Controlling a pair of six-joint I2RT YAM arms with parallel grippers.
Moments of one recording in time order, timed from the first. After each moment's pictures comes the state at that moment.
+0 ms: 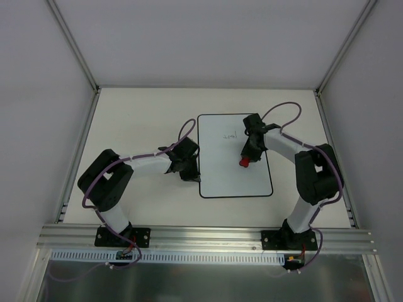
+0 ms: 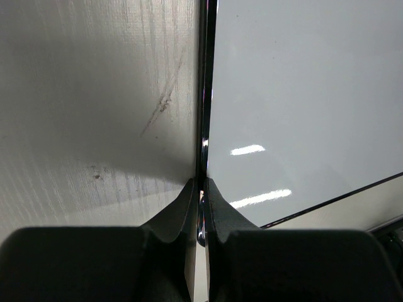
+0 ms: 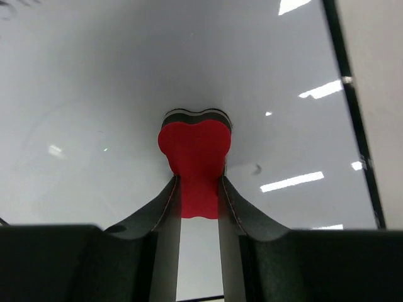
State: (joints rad) left arm -0.73 1.70 0.91 -0.32 0.10 -0.88; right arm 0.42 1.79 1.18 -0.64 0.15 0.80
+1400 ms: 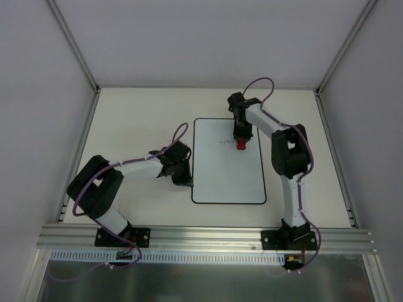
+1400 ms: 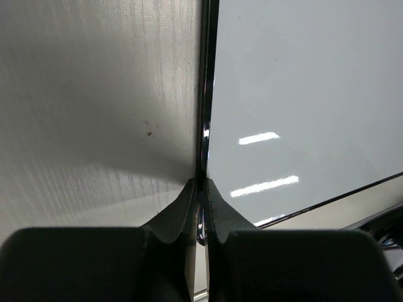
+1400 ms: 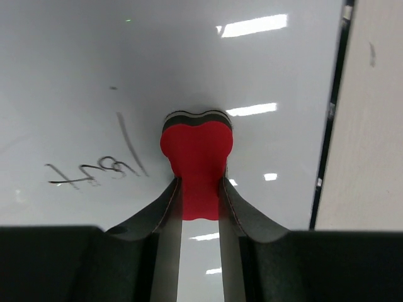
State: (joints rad) left arm -0.69 1.60 0.80 -0.33 0.14 -0.82; right arm 0.42 2.17 1.75 -0.95 0.25 0.52
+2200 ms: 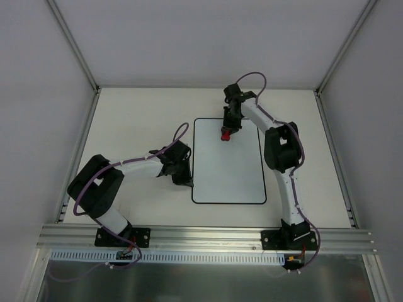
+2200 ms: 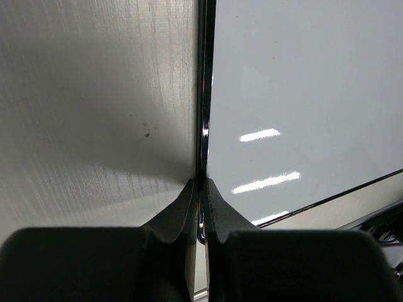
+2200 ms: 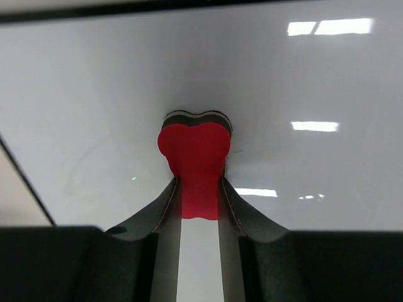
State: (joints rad) left arm -0.69 1.60 0.81 -0.34 0.16 -0.80; right arm 0.45 2.36 2.05 -0.93 -0.02 0.46
